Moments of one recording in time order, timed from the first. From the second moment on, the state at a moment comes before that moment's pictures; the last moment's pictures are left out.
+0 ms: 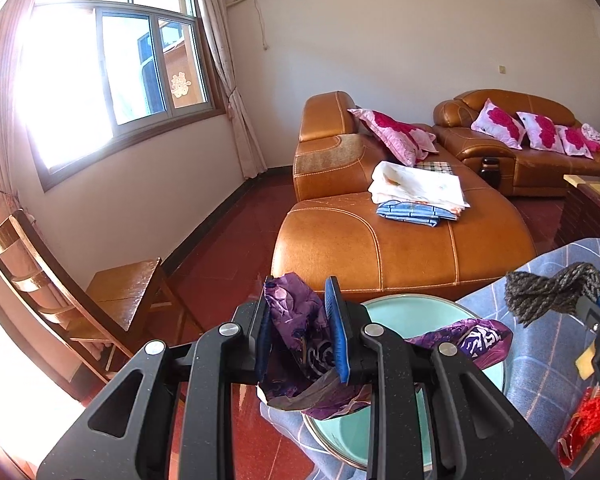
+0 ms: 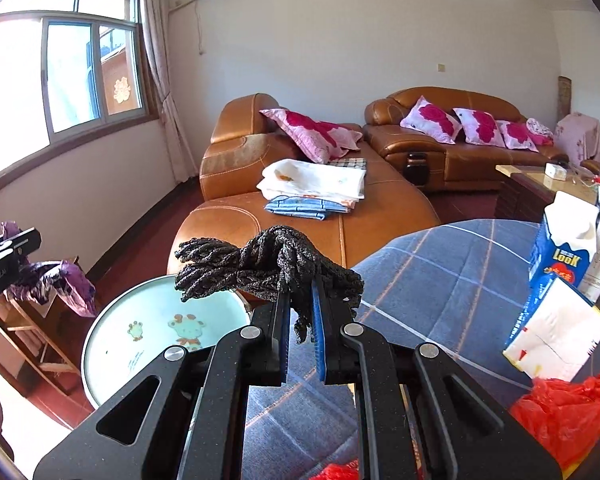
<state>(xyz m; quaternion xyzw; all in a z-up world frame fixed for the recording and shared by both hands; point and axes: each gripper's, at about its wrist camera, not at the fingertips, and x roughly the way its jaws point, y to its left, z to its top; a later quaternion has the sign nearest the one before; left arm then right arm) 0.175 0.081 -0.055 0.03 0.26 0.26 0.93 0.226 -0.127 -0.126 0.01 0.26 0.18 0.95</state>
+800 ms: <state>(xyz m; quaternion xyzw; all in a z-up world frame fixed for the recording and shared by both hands) 0.191 0.094 -0.071 0.05 0.26 0.28 0.92 0.231 -0.082 -0.139 -0.06 0.27 0.23 0.93</state>
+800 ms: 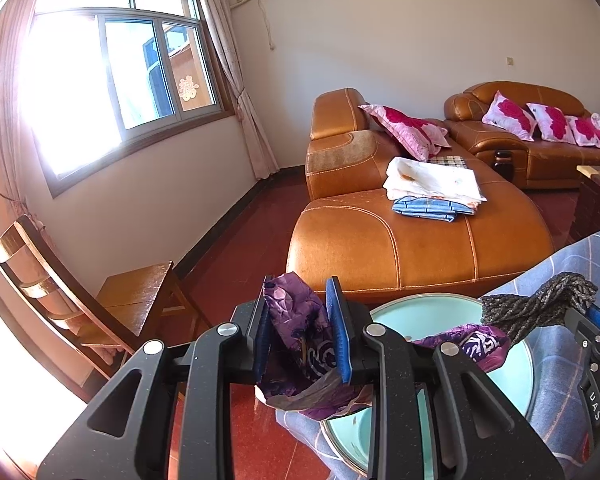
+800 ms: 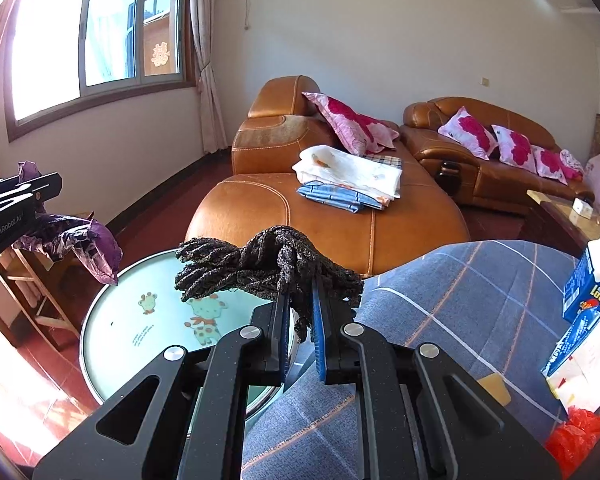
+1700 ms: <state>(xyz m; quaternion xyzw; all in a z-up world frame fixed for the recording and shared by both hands) 0.190 0.086 -0.075 0.06 0.28 0.25 0.92 0.229 -0.083 -0.140 -0.06 0.26 0.22 0.94</state>
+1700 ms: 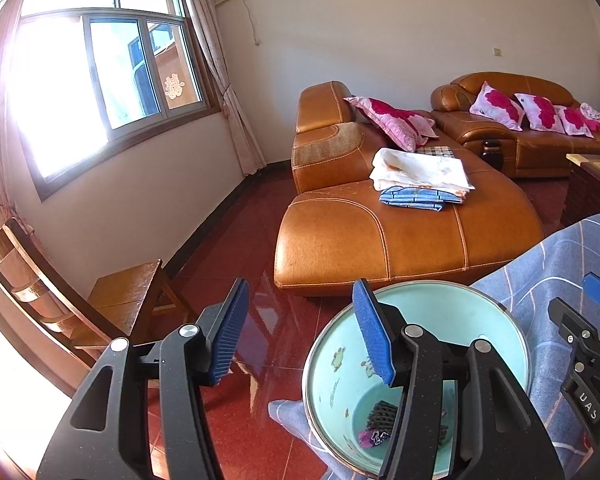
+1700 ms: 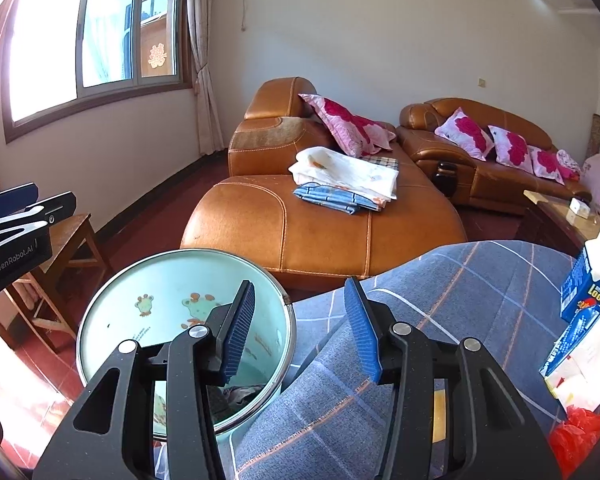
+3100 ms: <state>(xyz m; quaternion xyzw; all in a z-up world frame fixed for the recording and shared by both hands) 0.141 -0.155 -0.137 0.19 0.29 -0.10 0.93 0.055 -0.333 -0.154 0.06 0.28 -0.13 0.95</state>
